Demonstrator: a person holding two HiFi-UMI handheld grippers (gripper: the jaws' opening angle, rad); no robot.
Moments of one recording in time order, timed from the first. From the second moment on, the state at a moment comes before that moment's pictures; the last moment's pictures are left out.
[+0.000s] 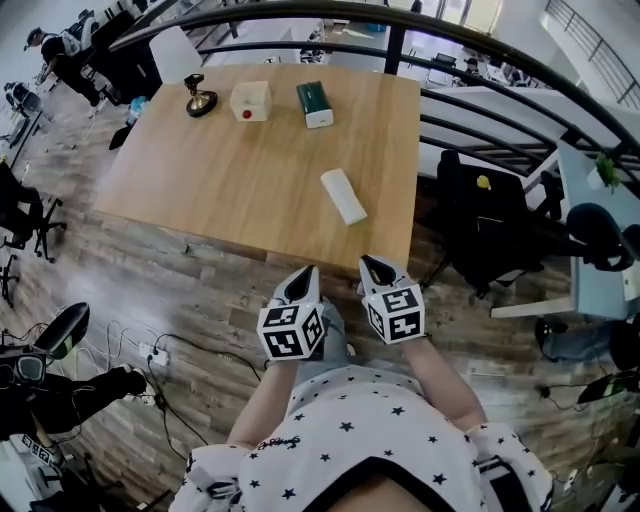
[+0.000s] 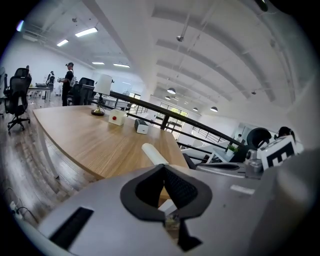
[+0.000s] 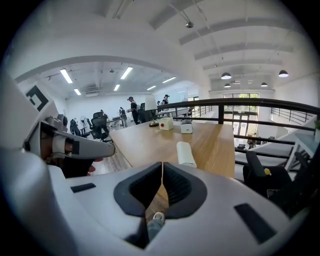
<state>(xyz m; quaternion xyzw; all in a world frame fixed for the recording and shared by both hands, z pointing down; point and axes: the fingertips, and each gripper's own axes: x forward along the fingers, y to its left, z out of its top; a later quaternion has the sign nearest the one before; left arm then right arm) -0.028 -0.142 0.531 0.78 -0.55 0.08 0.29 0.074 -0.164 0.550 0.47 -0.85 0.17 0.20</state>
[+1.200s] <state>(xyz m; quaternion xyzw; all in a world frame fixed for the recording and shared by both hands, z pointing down) -0.017 -0.036 0.519 0.80 -0.53 0.07 0.27 0.076 -0.058 0.500 0.47 -0.86 0.15 0.11</state>
